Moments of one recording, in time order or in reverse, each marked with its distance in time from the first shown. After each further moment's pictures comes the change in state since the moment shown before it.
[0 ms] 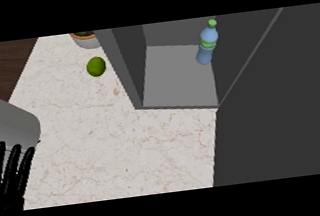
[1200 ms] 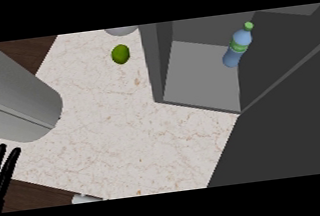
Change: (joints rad) left arm 0.007 0.119 0.082 0.010 0.057 -0.173 0.027; right arm -0.403 -0.078 -0.022 0.013 -0.018 0.022 0.164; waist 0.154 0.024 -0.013
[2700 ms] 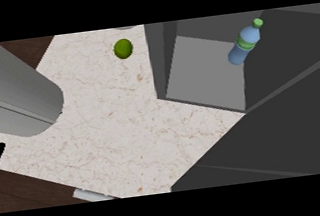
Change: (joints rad) left arm -0.018 0.038 0.068 0.039 0.044 -0.073 0.000; right arm -0.215 0.064 0.023 0.132 -0.229 0.059 0.137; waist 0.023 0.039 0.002
